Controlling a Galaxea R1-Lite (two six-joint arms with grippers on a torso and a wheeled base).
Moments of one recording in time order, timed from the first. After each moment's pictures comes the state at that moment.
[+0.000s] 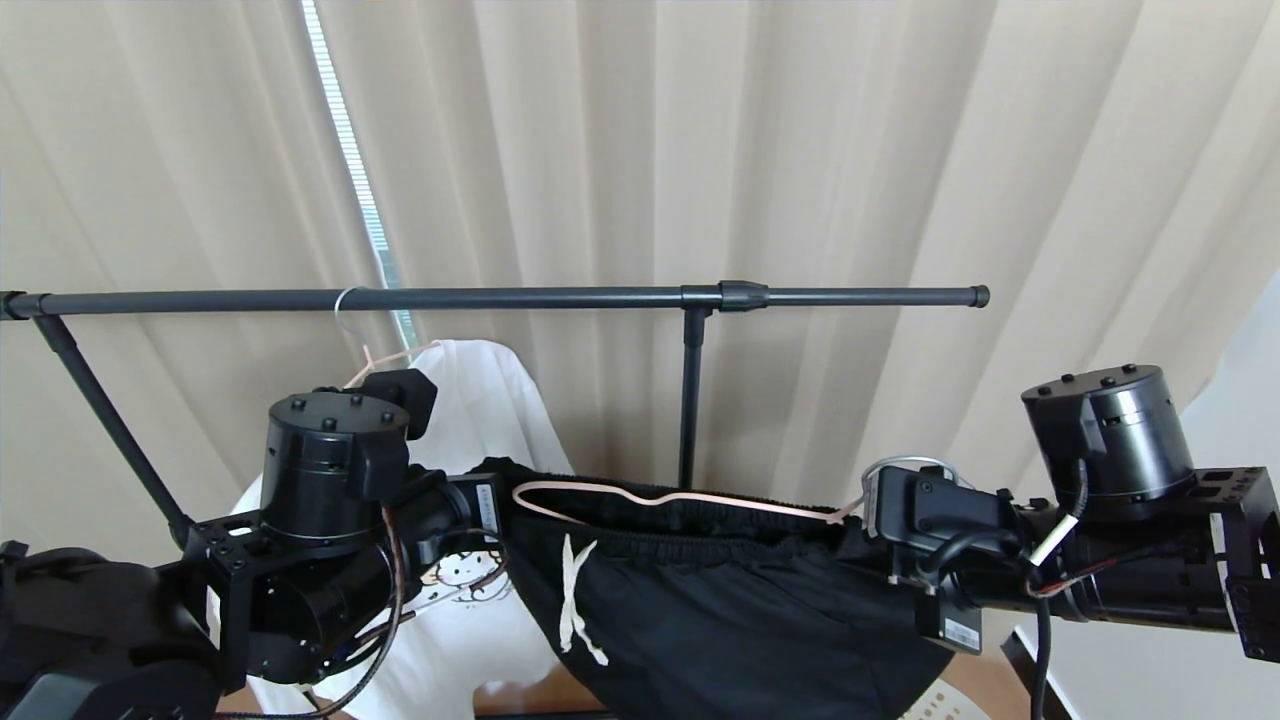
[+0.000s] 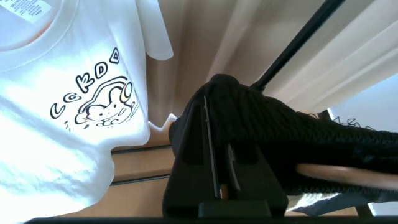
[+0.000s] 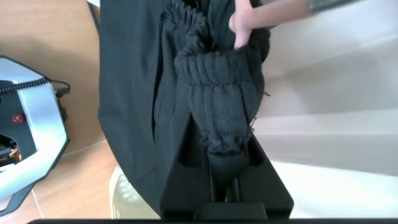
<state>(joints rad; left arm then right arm) -0.57 1.67 -0.59 -0.64 0.35 -0.33 0.49 1.59 -0.70 -0.18 0.19 -0.78</state>
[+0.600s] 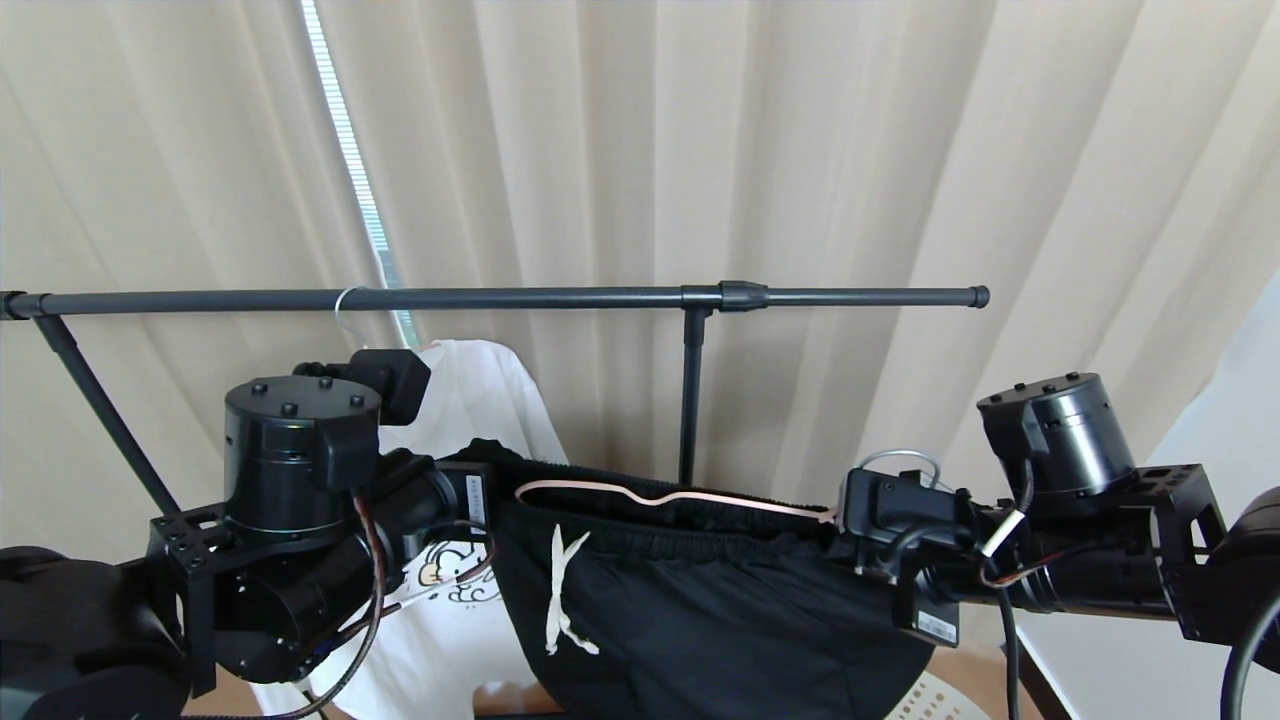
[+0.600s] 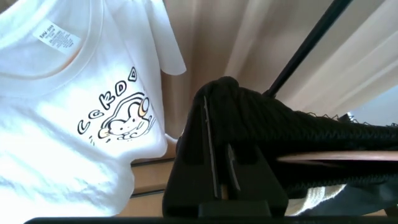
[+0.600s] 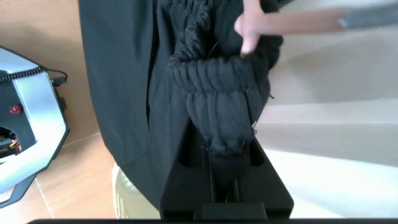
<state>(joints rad) -0.58 1.62 -0.60 -0.64 0.39 -0.20 0.48 1.66 -0.72 -0.18 0.15 -0.78</state>
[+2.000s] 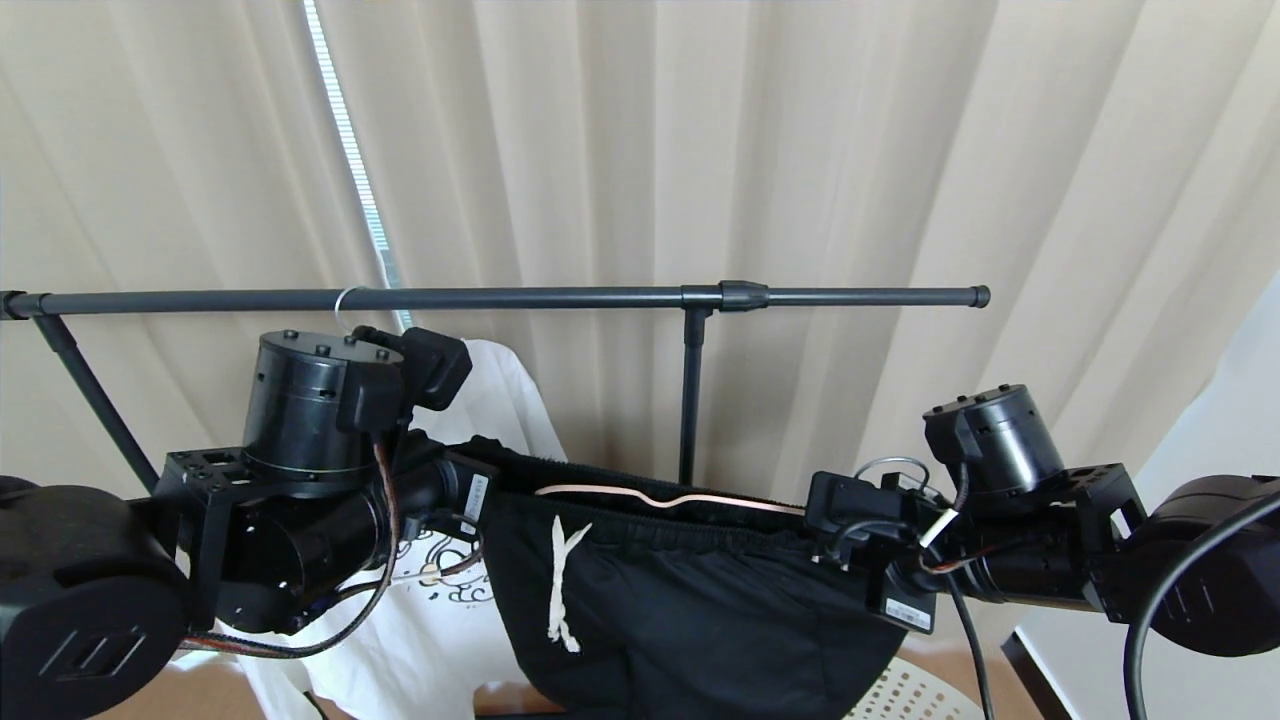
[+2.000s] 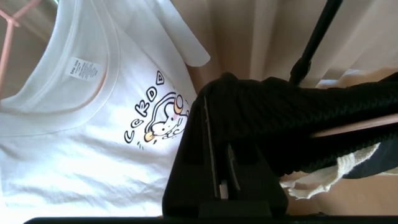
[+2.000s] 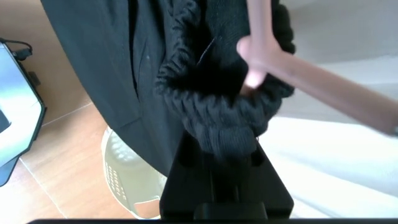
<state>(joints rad) -0.56 1.61 -0.76 -0.34 0.38 0.05 0.48 1.77 -0.77 -0.19 -0.02 -0.77</state>
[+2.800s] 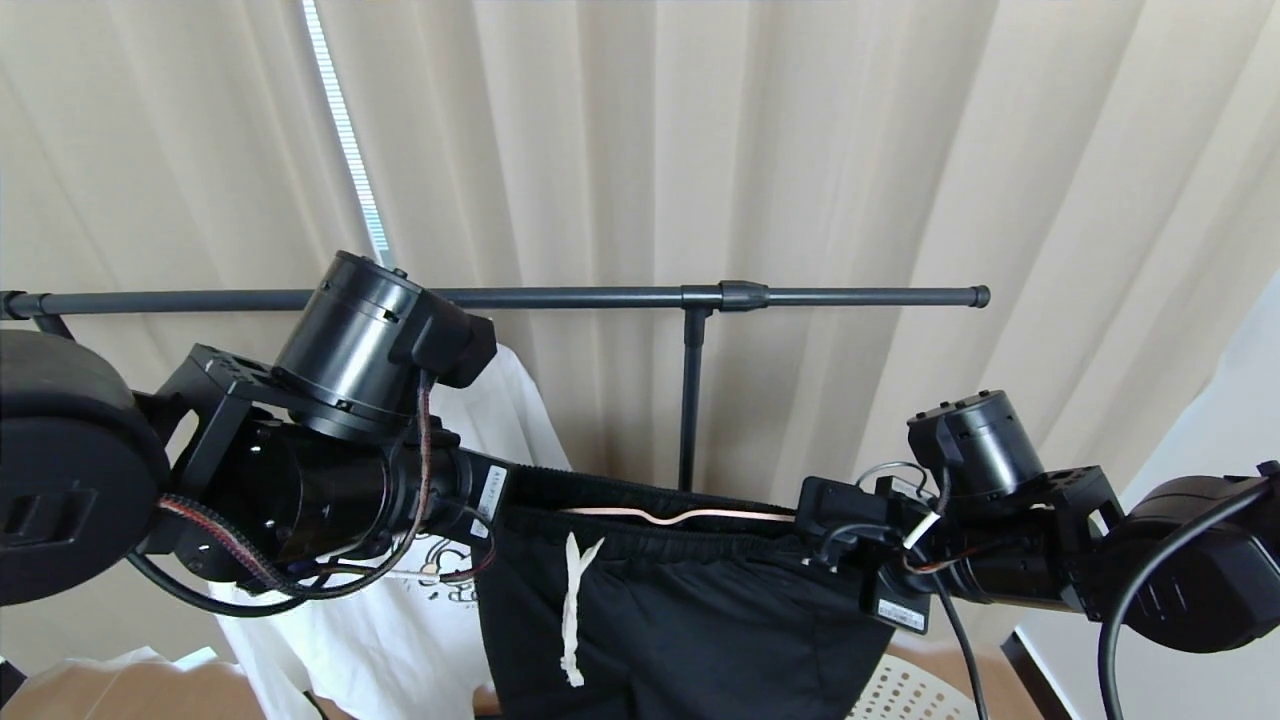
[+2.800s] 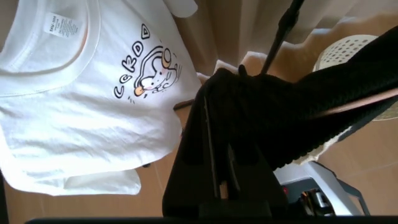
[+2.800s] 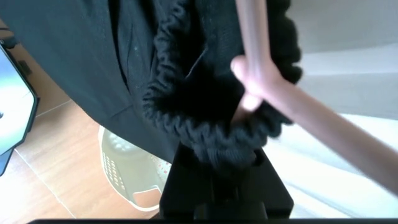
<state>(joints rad) -0.66 1.61 -1.10 0.28 0.38 -0.16 0.49 1.80 -0.78 -0.18 -0.07 -0.77</state>
